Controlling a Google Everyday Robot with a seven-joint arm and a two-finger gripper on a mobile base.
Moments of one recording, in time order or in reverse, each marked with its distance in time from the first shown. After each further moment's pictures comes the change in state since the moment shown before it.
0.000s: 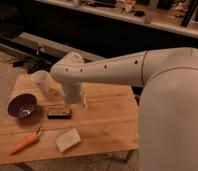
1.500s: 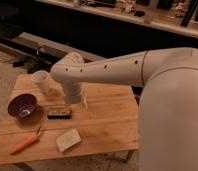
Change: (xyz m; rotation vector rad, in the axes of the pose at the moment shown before) arm 0.000 0.000 0.000 0.000 0.000 0.000
